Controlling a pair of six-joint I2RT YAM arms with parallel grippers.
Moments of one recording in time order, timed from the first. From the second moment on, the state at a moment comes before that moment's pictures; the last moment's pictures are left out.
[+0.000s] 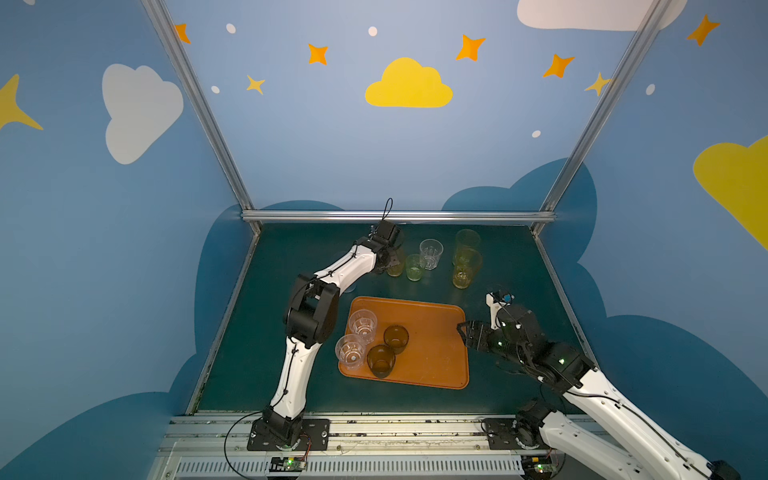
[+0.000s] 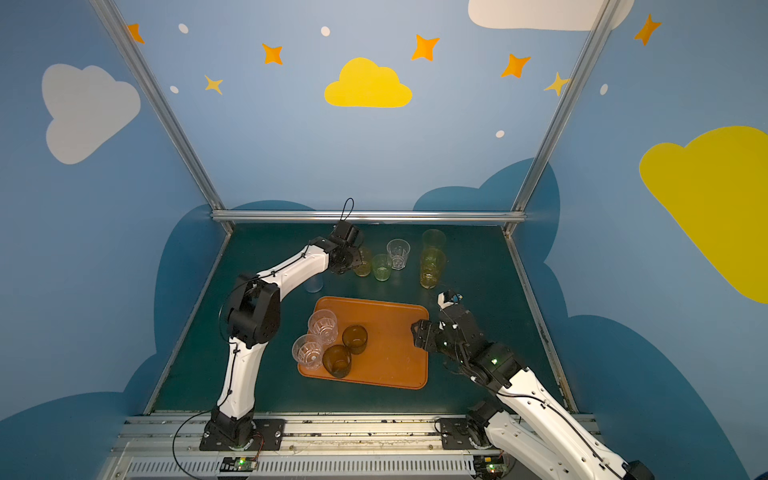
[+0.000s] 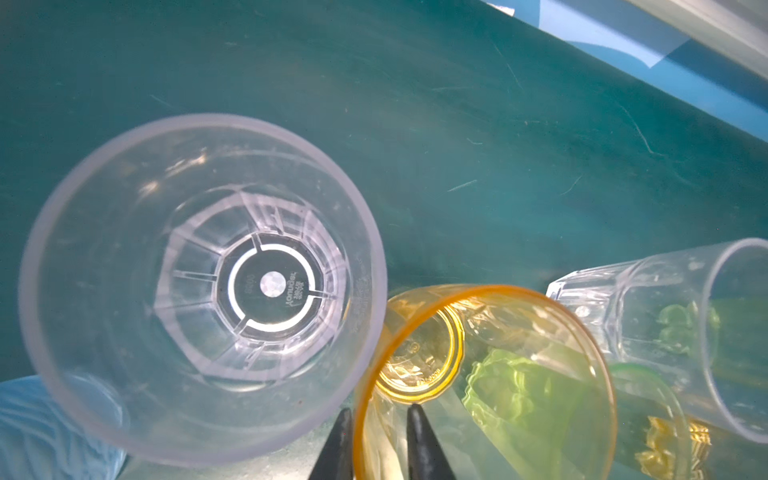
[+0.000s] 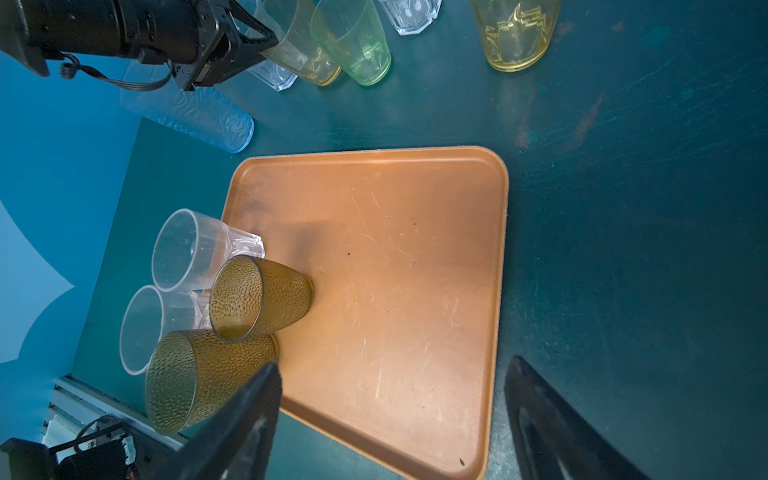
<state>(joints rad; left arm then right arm) -0.48 2.22 1.87 -0.62 -0.16 -0.71 0.67 0.75 0.70 -0.69 0.07 0.67</state>
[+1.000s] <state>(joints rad) -0.47 2.22 1.87 -0.64 -0.16 -0.70 0.66 0.77 0.70 -0.67 0.05 0.69</state>
